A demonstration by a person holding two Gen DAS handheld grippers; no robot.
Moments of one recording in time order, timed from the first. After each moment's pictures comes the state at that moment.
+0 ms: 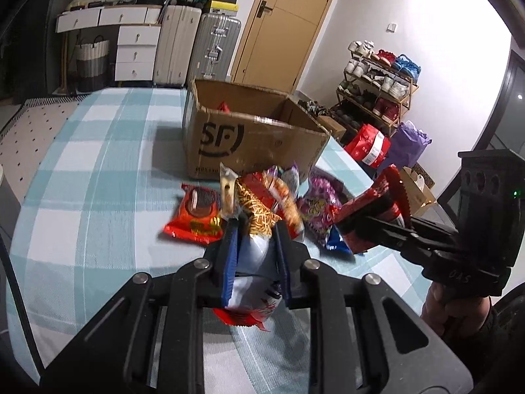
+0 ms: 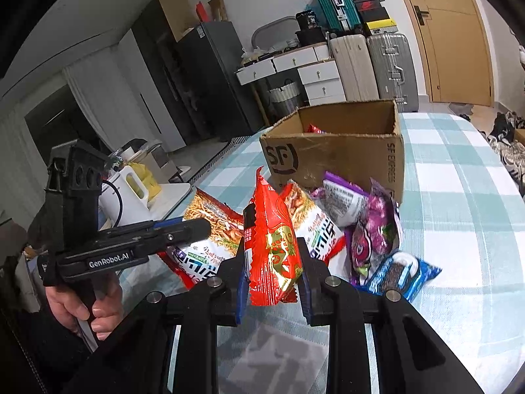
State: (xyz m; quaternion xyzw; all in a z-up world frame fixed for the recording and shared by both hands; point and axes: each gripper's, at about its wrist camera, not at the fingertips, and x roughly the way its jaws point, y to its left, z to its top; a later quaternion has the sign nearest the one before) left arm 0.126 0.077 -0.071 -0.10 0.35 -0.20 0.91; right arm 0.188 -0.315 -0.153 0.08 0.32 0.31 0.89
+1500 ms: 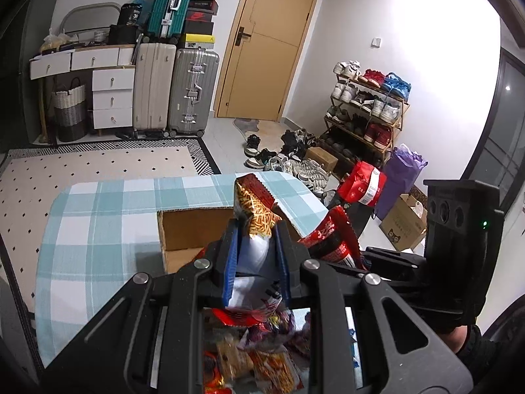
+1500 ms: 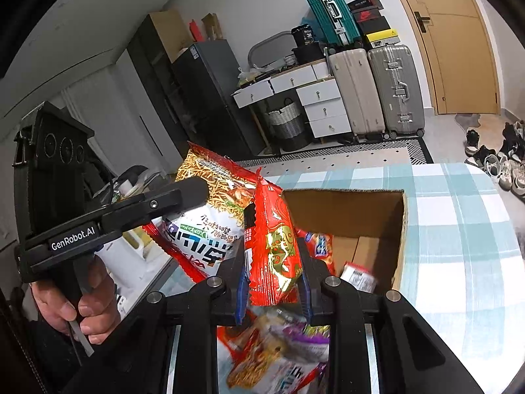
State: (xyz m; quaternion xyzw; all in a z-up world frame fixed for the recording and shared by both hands) left arm 0.291 0.028 0.076 -0.07 0.30 -0.23 0.92; right arm 0.342 -0.315 -0.073 0.12 0.30 0.31 0.89
